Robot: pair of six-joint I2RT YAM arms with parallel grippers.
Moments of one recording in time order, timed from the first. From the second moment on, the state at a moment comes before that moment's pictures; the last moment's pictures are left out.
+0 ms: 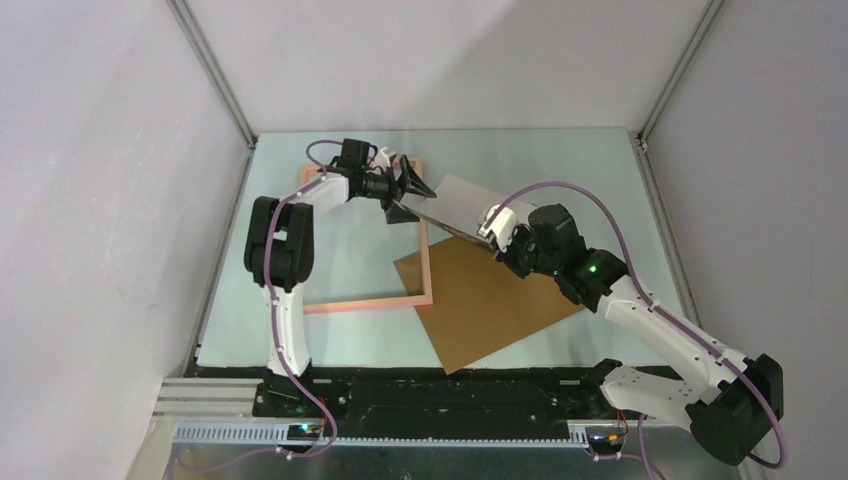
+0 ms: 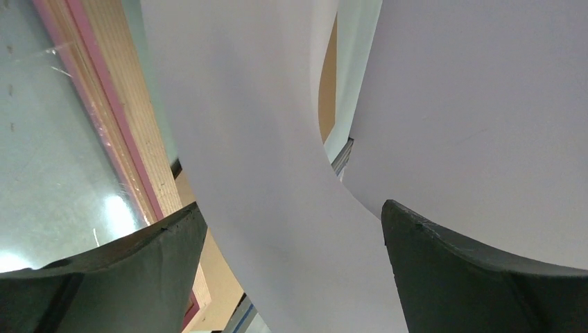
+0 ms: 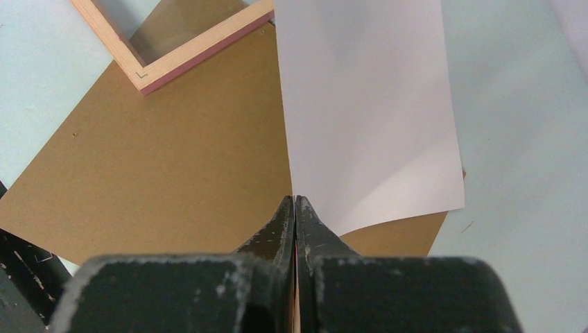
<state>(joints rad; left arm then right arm) -0.23 2.12 1.55 -0.34 0.94 -0.78 0.65 1.06 0.90 -0.42 -0.13 -0.44</state>
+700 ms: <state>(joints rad) -0.27 2.16 1.52 -0.19 0.99 -0.89 0.64 1.05 0.90 -0.42 -0.15 -0.42</state>
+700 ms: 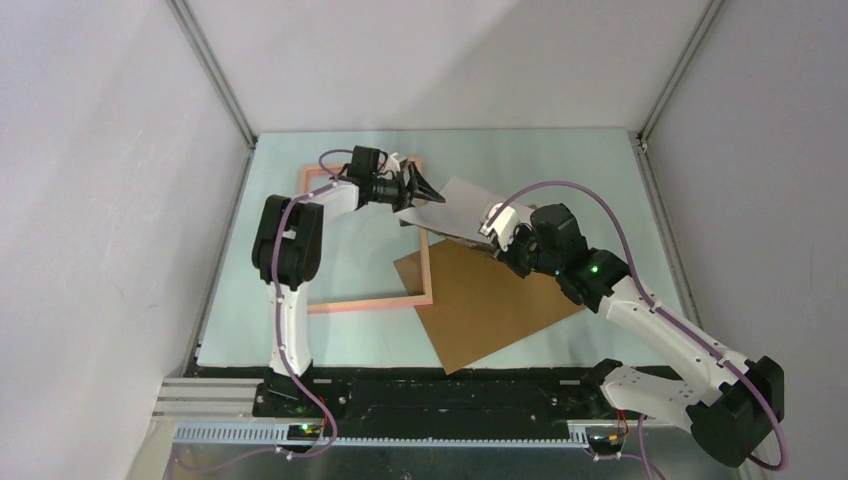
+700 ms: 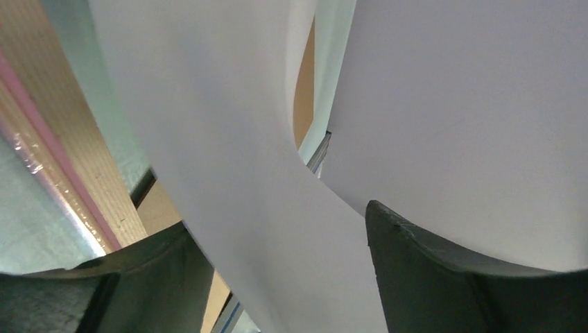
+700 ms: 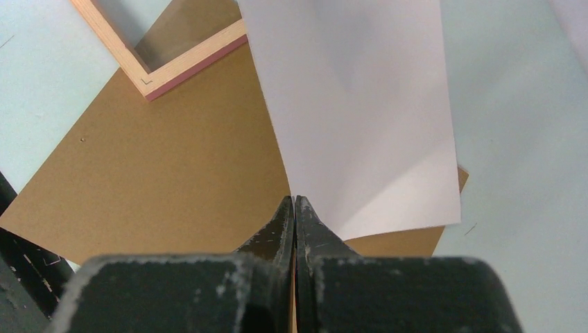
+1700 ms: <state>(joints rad) -0.23 2.10 1.41 -0.10 0.99 -0.91 0.61 1.04 0.90 -0.45 -0.17 -0.42</state>
